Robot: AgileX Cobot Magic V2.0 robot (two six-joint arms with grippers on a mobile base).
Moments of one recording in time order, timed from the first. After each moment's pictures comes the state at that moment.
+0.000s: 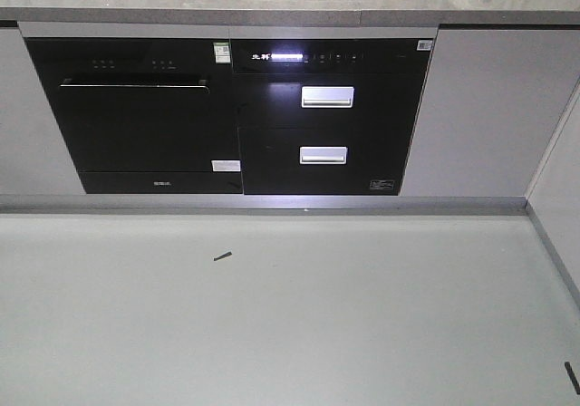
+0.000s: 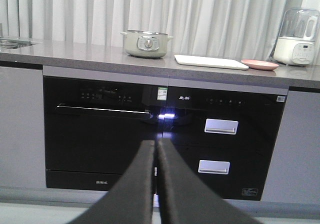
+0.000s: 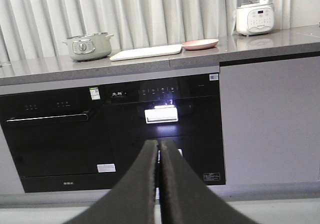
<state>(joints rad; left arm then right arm) -0.02 -0.01 0.03 0.17 0.03 -0.32 0.07 -0.01 0.03 -0.26 0.04 0.39</state>
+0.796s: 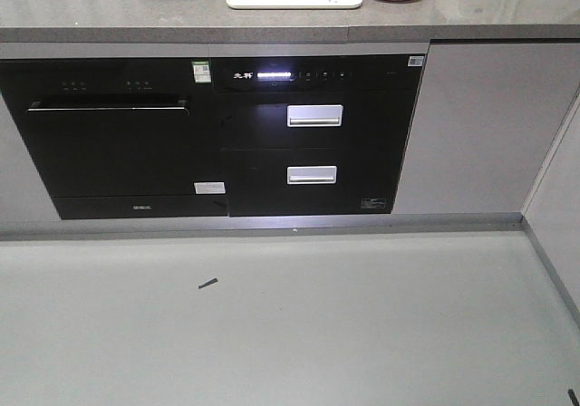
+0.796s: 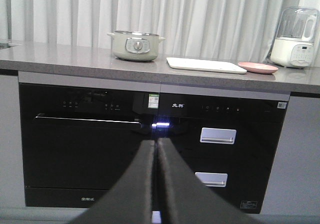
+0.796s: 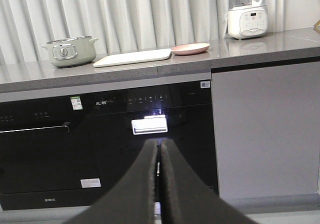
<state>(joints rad) -0.02 -0.01 0.03 0.17 0.03 -0.32 0.07 -0.01 0.03 -0.26 0.04 0.39</state>
